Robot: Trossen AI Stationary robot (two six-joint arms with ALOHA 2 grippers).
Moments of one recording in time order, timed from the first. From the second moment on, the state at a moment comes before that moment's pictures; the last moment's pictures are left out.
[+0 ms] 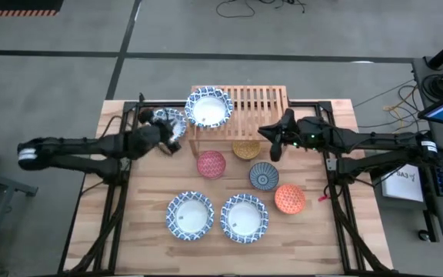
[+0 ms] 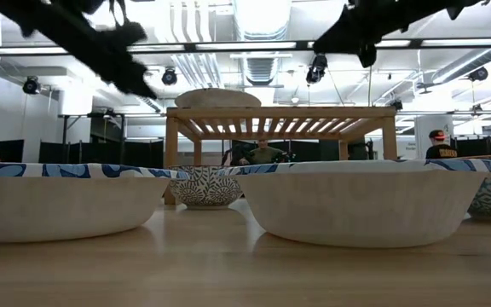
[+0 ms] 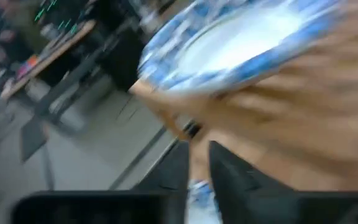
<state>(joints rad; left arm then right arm) 0.20 0.91 0.56 -0.13 -0.74 0.16 -0.16 1.00 0.75 0.00 0.19 0.14</state>
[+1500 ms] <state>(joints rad) 0.13 0.64 0.30 0.42 0.05 -0.13 -0.08 1.35 1.22 -0.74 0.12 0.51</state>
